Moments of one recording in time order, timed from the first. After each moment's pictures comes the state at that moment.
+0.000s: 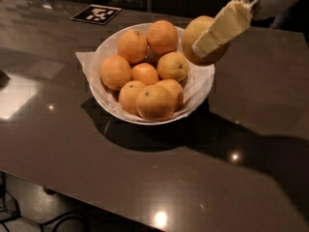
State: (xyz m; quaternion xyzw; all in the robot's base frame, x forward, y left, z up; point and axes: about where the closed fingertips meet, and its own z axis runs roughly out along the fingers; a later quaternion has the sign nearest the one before) arm 0.504 -0.105 1.026 -0.47 0.82 0.20 0.24
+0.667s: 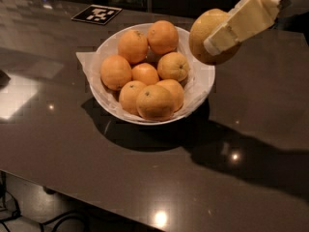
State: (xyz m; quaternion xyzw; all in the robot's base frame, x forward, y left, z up) arm 0.473 -0.113 1.050 -0.48 0.80 0.25 0.27
